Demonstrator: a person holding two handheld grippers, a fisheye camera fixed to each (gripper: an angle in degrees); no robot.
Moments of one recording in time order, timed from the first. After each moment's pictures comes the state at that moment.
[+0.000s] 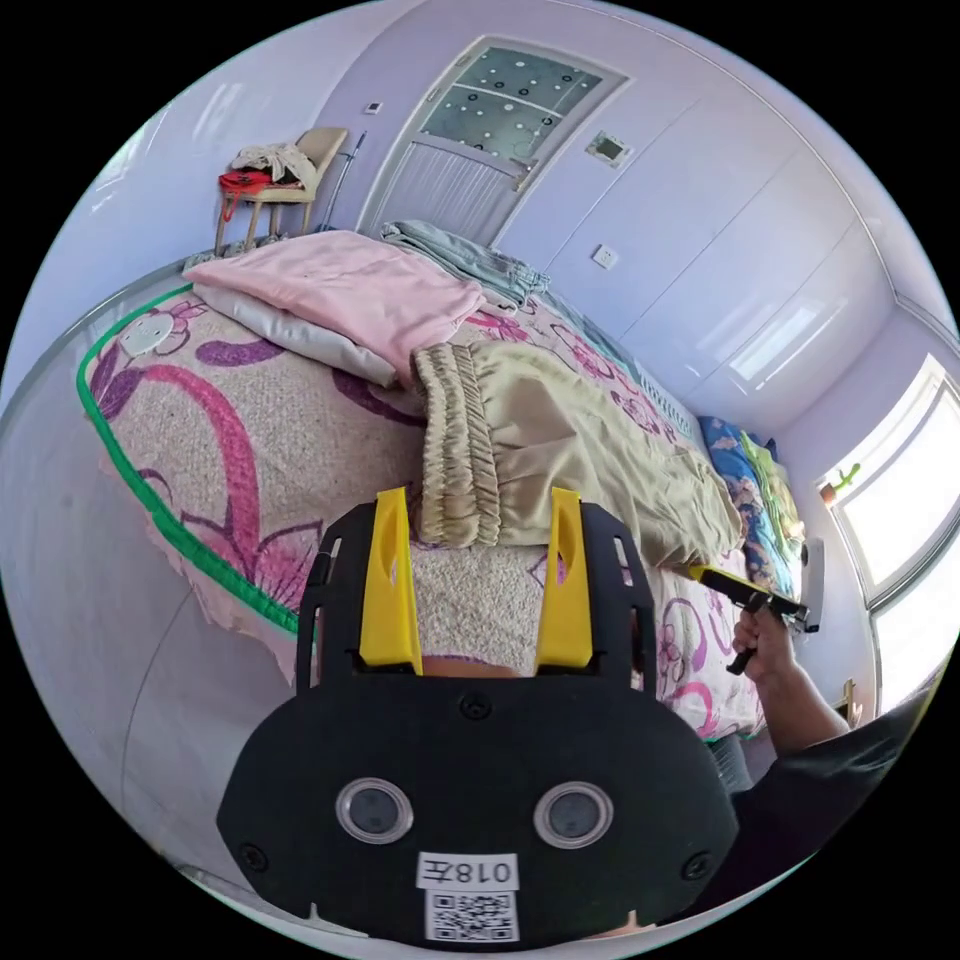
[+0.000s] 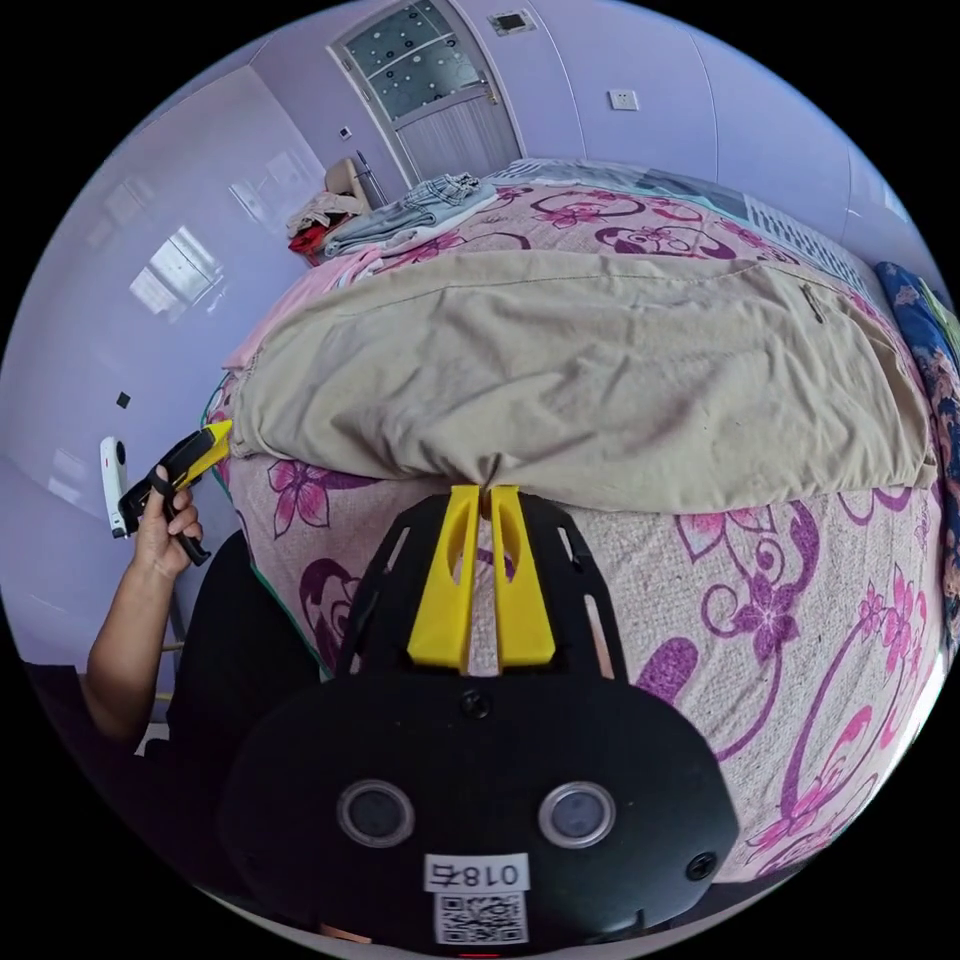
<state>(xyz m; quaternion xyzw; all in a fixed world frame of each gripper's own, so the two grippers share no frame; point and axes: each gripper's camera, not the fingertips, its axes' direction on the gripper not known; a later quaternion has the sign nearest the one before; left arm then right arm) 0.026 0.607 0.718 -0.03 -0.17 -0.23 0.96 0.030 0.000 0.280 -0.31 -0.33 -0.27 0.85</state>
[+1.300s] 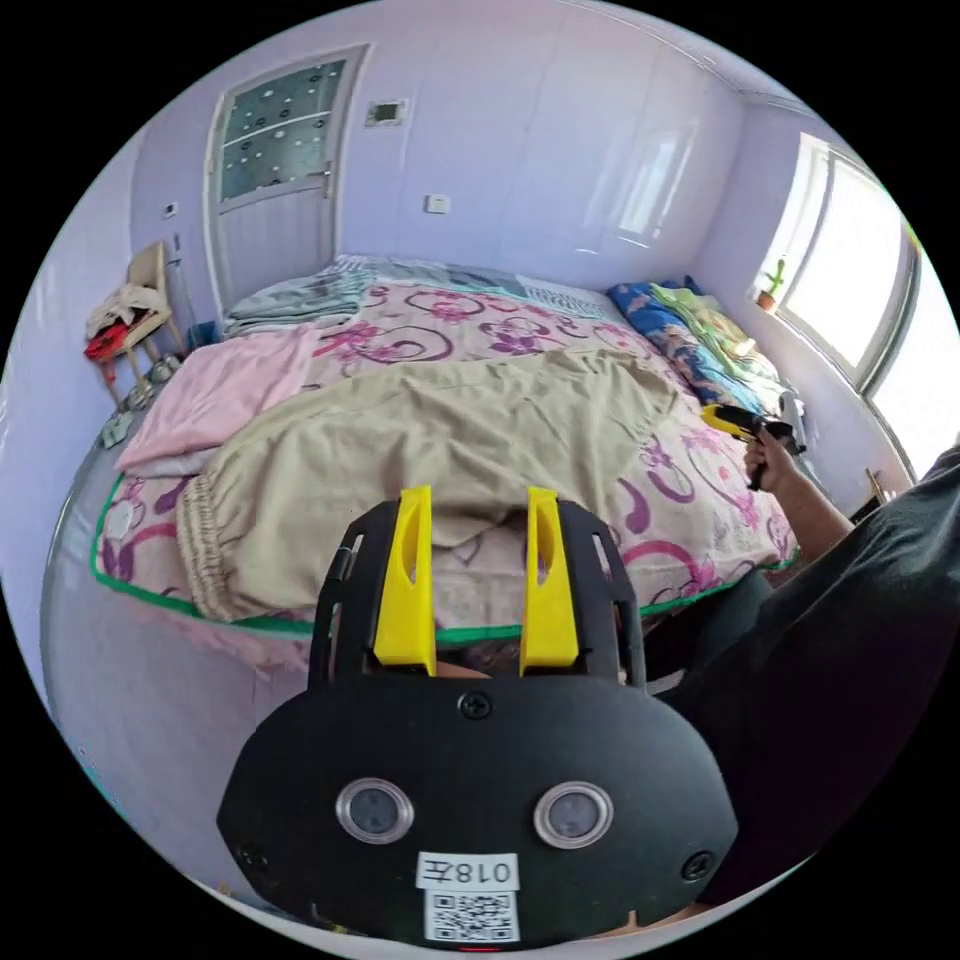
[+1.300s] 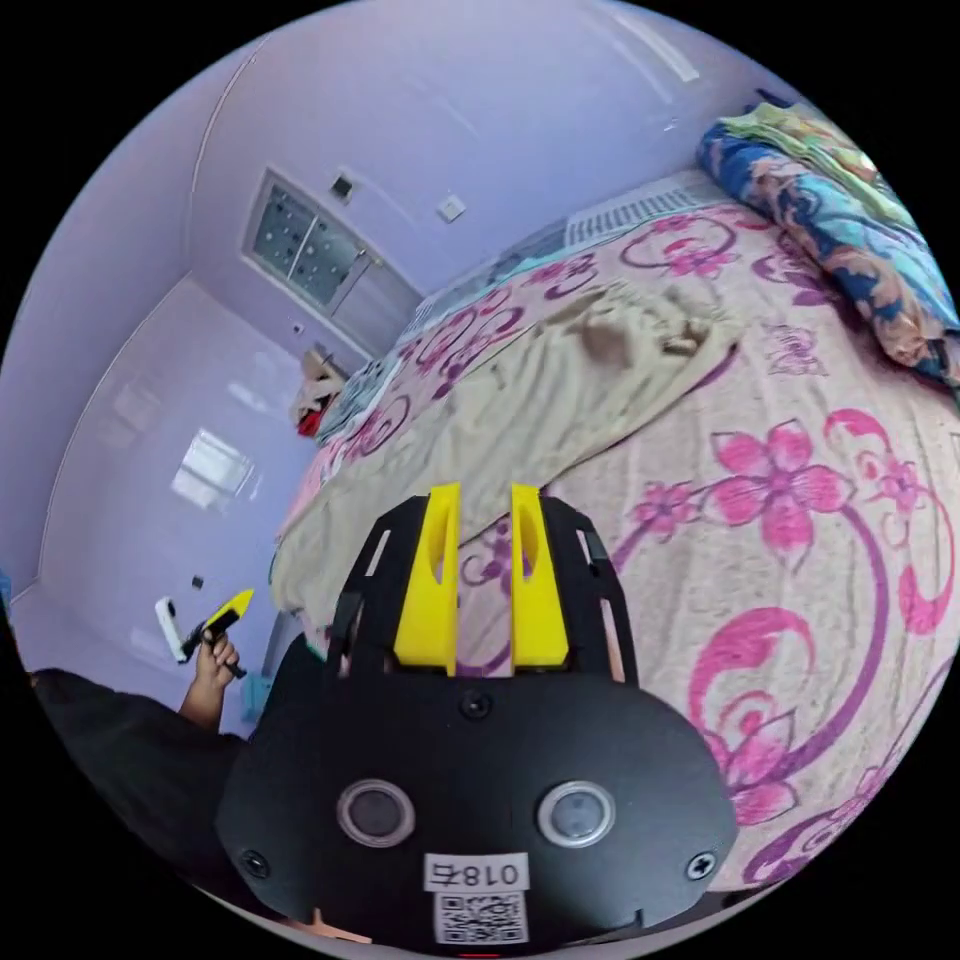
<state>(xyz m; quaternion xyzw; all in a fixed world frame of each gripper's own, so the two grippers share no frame) 0.199 0.559 0.740 -0.12 -0.13 0.00 0.98 0.293 -0.142 0.330 -0.25 -0.41 -0.02 0.88</state>
